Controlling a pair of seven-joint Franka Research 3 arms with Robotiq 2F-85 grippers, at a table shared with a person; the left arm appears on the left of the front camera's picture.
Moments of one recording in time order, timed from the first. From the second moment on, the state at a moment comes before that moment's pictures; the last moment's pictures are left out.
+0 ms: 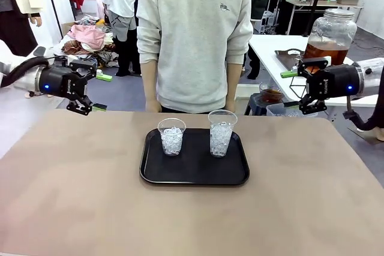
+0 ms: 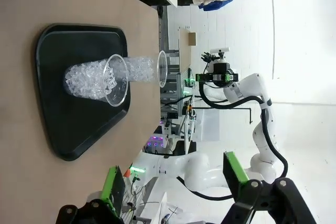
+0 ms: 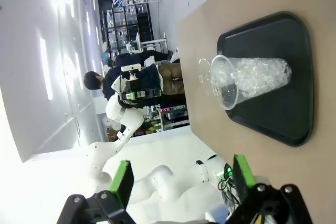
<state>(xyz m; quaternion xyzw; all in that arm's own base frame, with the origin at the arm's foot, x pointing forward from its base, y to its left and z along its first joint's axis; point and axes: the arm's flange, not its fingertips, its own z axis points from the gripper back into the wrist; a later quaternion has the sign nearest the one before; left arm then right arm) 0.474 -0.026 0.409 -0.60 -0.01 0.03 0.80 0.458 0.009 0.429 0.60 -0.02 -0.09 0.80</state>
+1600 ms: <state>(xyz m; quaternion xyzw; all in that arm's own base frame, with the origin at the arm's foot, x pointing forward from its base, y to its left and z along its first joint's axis) 0.476 -0.027 0.409 -0.60 -0.01 0.03 0.80 0.460 0.009 0.430 0.60 -0.02 -0.08 0.80</state>
